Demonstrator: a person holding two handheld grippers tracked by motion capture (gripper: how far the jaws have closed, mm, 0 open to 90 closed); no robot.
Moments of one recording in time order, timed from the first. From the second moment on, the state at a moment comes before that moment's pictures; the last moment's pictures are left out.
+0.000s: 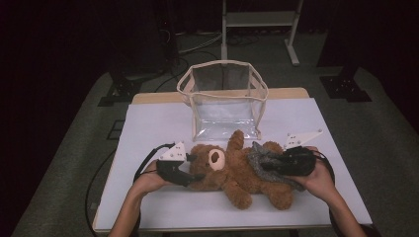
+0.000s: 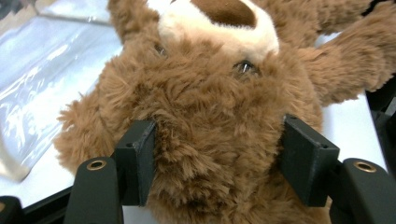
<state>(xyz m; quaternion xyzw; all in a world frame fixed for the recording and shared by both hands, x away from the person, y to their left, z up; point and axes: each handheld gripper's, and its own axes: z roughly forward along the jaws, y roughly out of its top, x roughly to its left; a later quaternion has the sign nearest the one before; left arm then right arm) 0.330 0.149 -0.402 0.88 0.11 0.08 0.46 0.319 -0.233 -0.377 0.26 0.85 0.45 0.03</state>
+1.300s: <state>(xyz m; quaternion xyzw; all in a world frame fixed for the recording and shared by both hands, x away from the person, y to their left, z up) 0.331 0.128 -0.413 0.87 0.10 0.07 0.47 0.305 -0.194 -0.359 0.21 0.89 0.40 0.06</state>
